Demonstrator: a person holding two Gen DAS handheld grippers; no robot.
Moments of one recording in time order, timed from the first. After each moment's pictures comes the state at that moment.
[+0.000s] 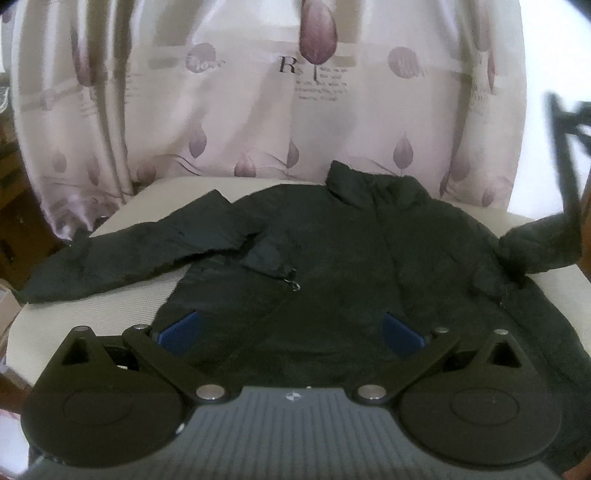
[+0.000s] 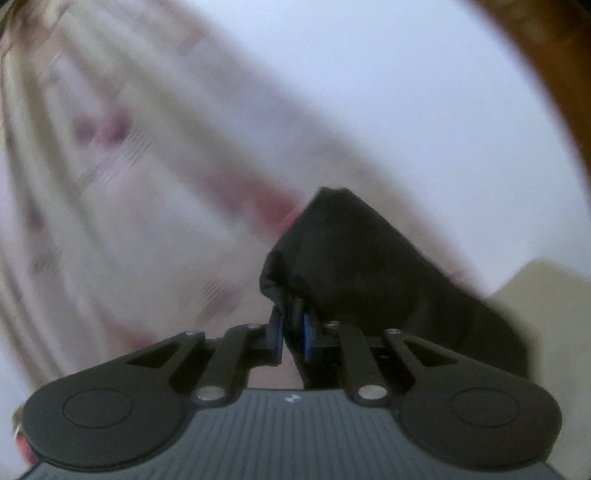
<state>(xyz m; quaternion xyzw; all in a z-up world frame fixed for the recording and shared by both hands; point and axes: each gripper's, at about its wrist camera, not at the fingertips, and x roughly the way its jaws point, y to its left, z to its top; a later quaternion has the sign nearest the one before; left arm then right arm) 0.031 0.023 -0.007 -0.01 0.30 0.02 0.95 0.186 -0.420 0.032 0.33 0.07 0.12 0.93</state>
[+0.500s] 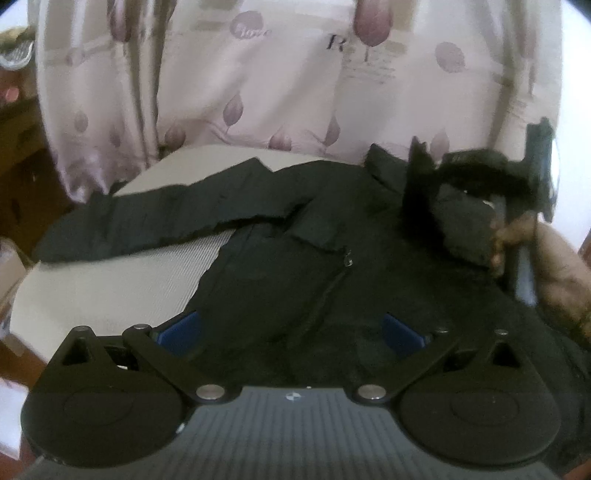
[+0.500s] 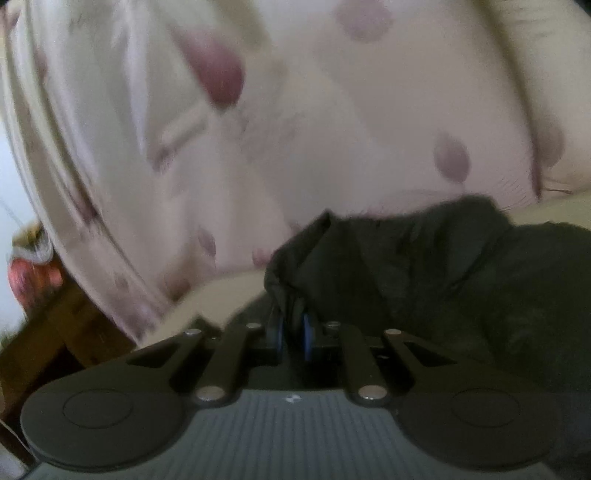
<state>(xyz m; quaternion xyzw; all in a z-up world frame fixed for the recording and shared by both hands) 0.033 0.084 -0.034 -0.05 0.33 0.04 0.94 0.246 -0.168 -0.080 0.17 0.23 0.22 0.93</state>
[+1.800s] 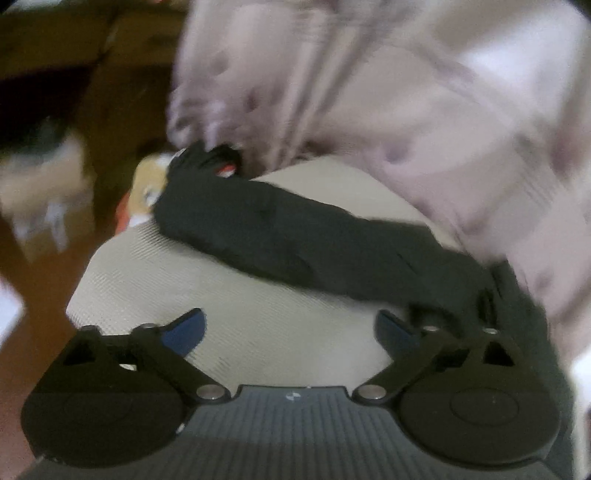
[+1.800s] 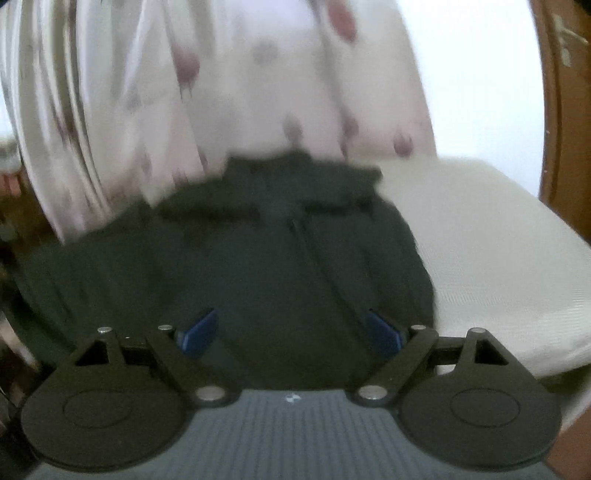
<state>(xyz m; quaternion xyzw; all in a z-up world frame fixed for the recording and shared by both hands) 0.069 0.310 -0.063 -0.29 0.31 0.16 0.89 -0.114 -0.319 -0.087 0.12 0.23 0.08 0.96</state>
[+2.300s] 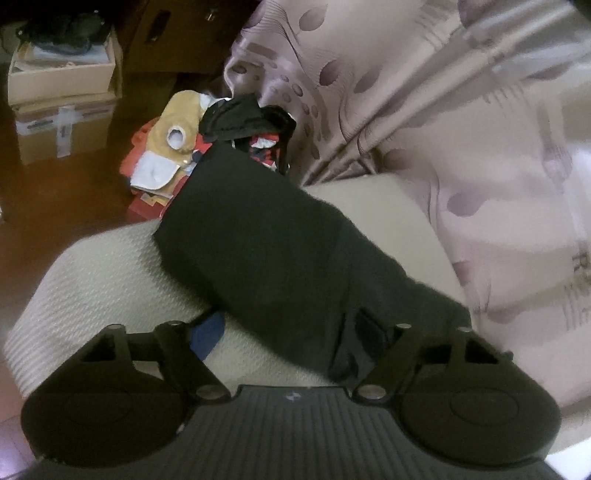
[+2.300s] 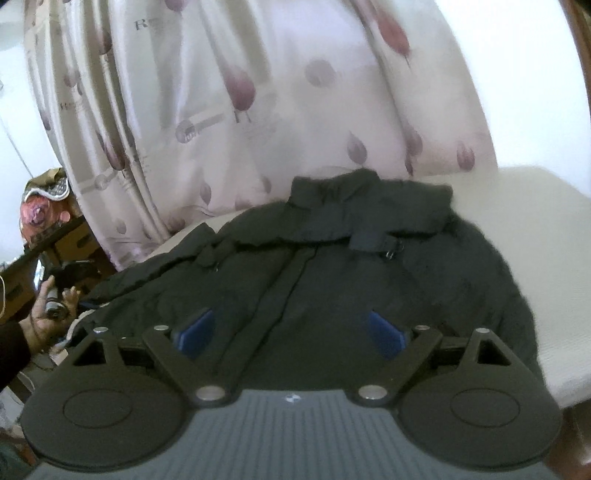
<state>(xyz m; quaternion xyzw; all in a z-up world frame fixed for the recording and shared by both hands) 0.137 0.392 -0.094 -0.43 0.31 0.19 0.82 -0.103 -0.279 -0.082 0.15 0.23 0.15 0.95</state>
